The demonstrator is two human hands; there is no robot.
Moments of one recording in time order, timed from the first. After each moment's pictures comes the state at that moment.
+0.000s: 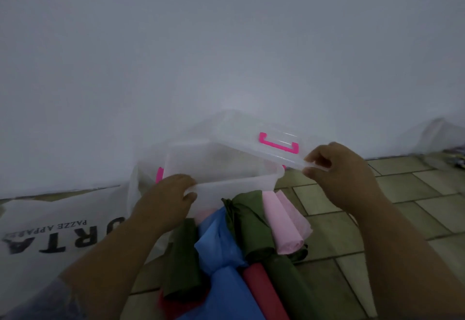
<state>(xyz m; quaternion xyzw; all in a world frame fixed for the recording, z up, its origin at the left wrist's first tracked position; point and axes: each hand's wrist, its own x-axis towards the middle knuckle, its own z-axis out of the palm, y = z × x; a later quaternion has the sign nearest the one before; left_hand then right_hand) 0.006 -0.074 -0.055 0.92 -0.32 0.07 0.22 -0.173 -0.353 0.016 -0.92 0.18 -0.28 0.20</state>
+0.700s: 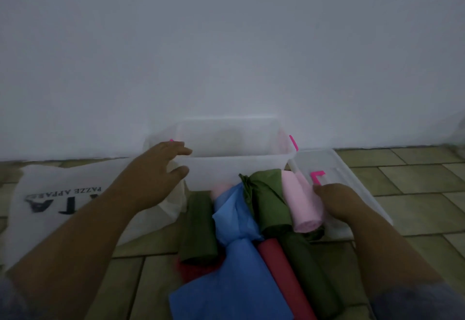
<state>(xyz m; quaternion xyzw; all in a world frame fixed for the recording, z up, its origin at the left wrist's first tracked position) -0.016 -0.017 -0.018 0.90 -0.30 0.05 0.30 -0.147 -0.366 -0.086 -0.98 0.20 0.07 0.03</state>
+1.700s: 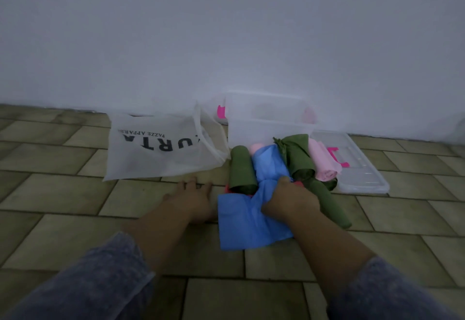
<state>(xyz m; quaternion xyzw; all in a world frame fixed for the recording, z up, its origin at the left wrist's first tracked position) -0.116 0.059 -0.116 0.96 -0.17 -0.23 0.04 -0.208 -0.139 -0.081 -0.97 0.24 0.06 0.05</state>
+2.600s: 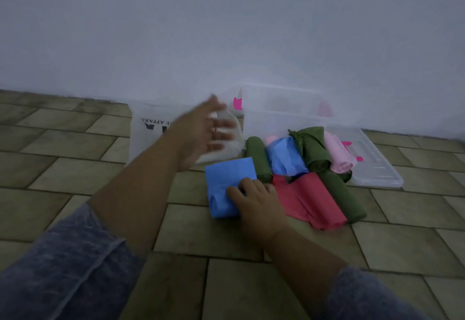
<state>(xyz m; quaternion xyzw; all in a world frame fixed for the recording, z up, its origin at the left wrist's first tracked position) -0.114 0.093 0.003 0.61 -0.11 -0.22 0.75 -0.228 -0.051 -0.107 -0.98 -0.09 -0.16 0.00</state>
